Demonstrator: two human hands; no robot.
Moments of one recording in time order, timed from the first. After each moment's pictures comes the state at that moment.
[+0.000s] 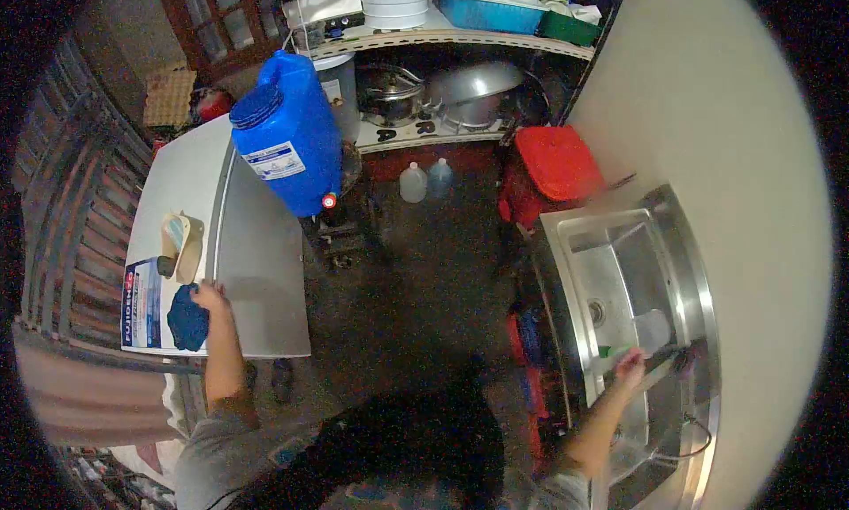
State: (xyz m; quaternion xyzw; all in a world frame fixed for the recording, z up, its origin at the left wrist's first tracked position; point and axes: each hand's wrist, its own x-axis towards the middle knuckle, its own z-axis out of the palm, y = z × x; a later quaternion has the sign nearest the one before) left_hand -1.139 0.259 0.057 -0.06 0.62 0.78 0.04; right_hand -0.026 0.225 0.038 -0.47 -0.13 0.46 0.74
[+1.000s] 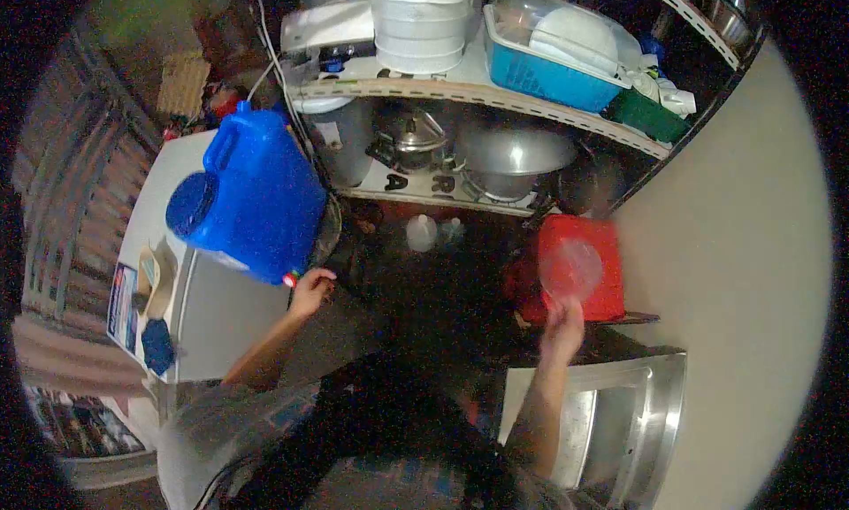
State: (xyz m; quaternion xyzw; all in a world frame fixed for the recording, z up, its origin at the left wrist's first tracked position) left_hand -0.820 0.618 0.082 0.43 0.68 0.48 0.35; right_hand -0.318 0.779 0.176 -0.40 -0.23 0.57 0.68
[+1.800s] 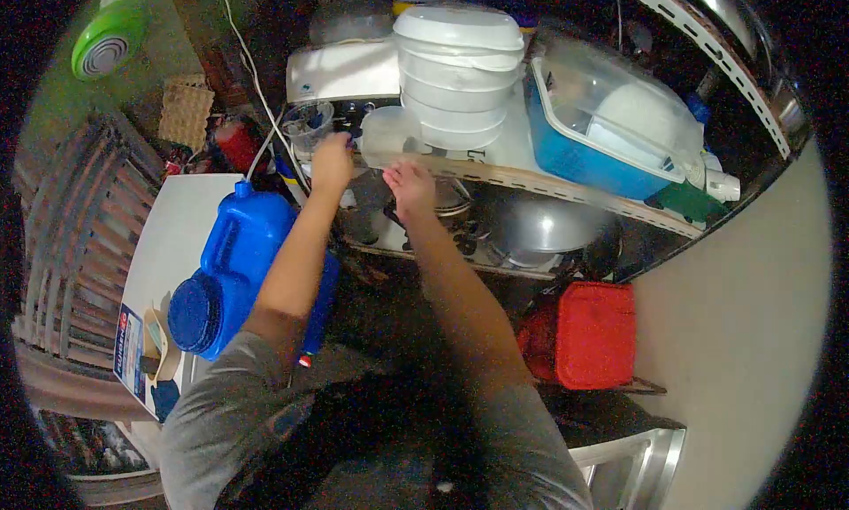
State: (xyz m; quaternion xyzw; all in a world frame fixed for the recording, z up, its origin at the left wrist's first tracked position) left_hand -1.003 1.031 0.286 0.55 0.74 0.31 -0.22; right_hand -0.830 1.082 0.236 -0.14 -0.51 0.64 0.55
